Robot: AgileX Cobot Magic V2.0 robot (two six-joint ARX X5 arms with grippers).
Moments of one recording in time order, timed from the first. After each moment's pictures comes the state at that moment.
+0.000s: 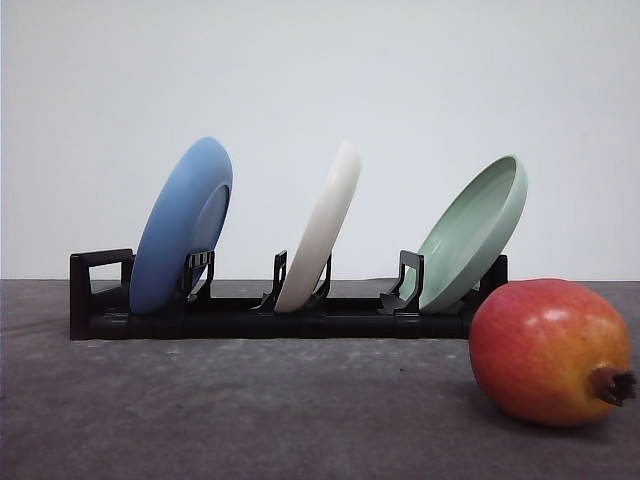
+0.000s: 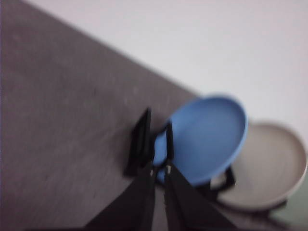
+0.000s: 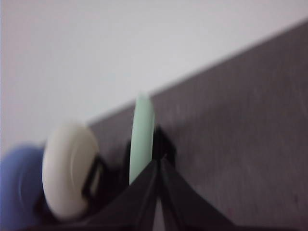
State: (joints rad) left_arx 0.00 0.25 0.54 -0.55 0.12 -0.48; right_arx -0.02 0.19 0.47 -0.42 -0.21 0.54
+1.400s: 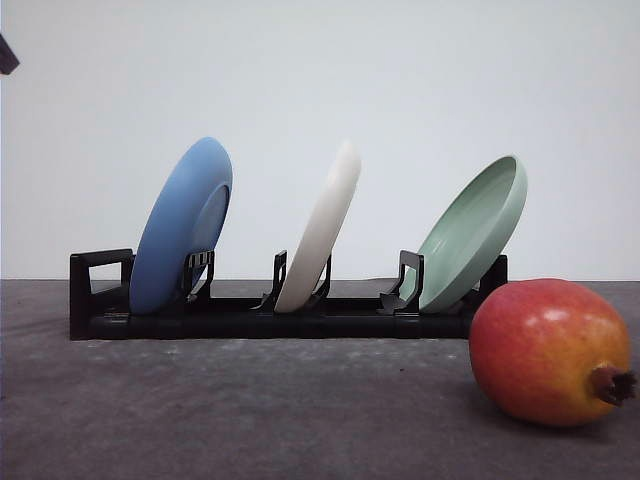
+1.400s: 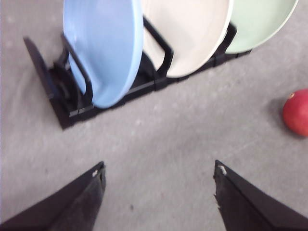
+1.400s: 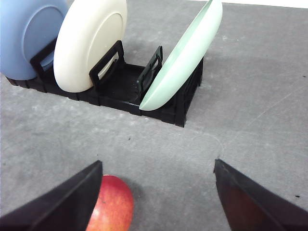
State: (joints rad) left_arx -0.33 0.61 0.71 -0.68 0.24 0.05; right_arx 0.21 0.41 0.56 -0.58 -0.24 0.05
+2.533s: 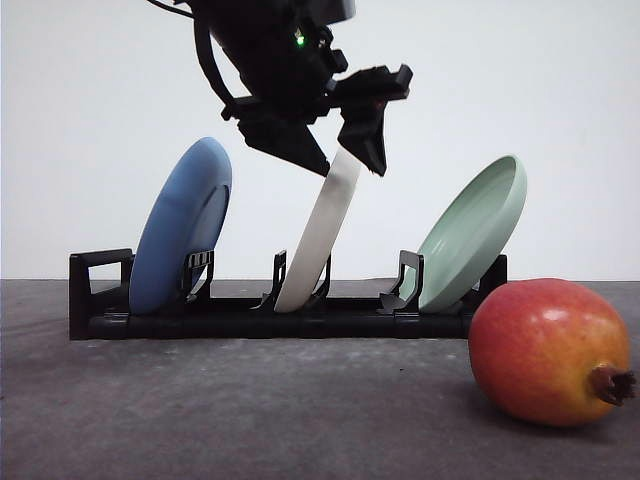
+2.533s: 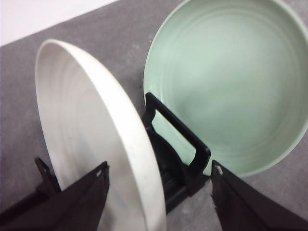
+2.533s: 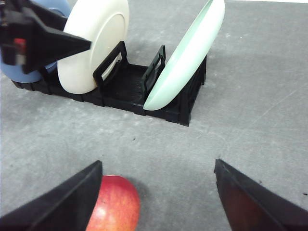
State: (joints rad) left_arx -0.78 1.68 1.20 -0.04 -0.18 -0.02; right_arx 0.22 0.41 0.56 -0.58 -0.24 0.08
